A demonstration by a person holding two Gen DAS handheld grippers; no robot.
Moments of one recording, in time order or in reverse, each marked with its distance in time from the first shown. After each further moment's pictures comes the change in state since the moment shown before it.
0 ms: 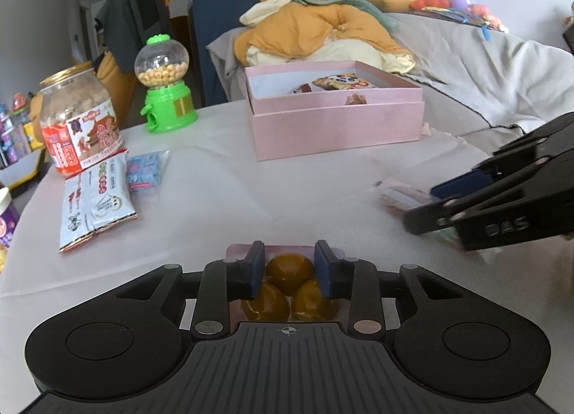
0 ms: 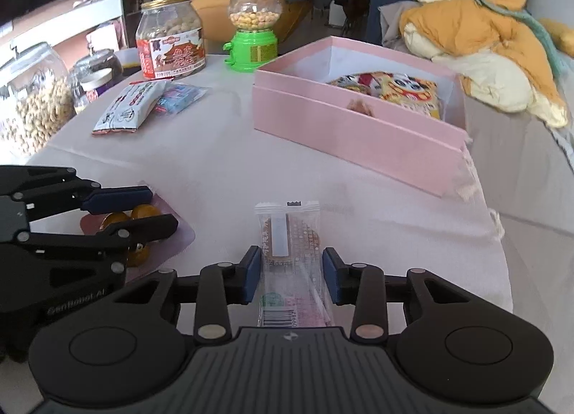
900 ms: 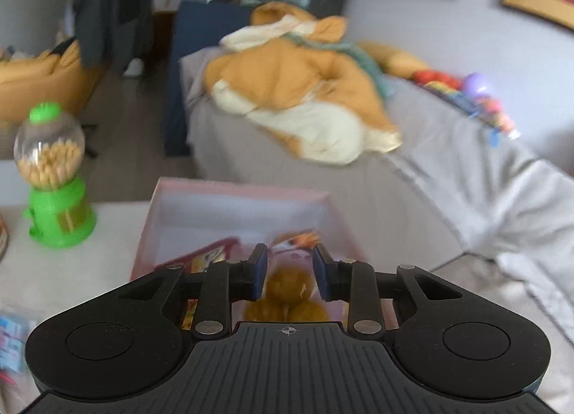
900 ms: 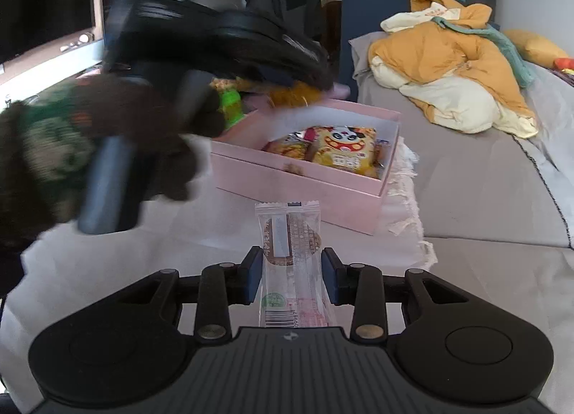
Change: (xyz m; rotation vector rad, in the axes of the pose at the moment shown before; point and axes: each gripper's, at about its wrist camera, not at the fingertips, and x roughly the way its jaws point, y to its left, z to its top) left arm 0.123 -0.026 0.180 -0.221 -0.076 -0.148; right arm -0.054 -0.044 0.015 0.057 -0.123 -0.036
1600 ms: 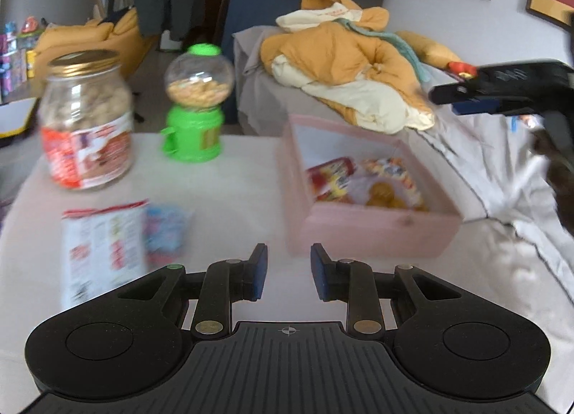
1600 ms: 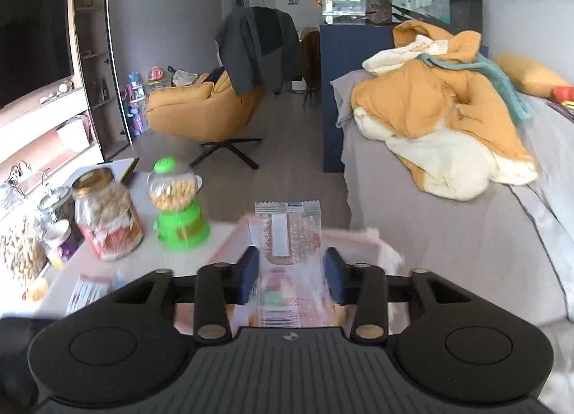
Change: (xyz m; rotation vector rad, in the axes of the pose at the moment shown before) left arm -0.133 0.118 -0.067 -0.071 0.074 0.060; right arm 0.047 -0.053 0.165 0.072 -0.093 0.000
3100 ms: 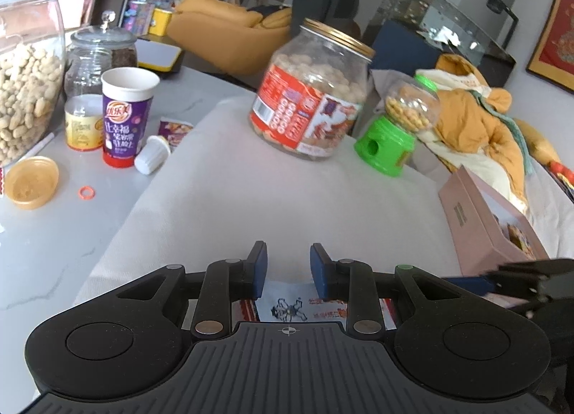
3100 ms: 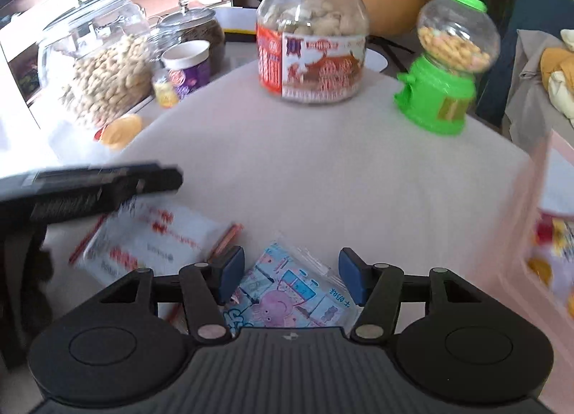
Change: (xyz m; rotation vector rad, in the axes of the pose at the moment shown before) left arm -0.037 0.136 -0.060 -0.366 -0.115 0.225; right arm 0.114 0.219 -0.114 -0.384 0.340 0.312
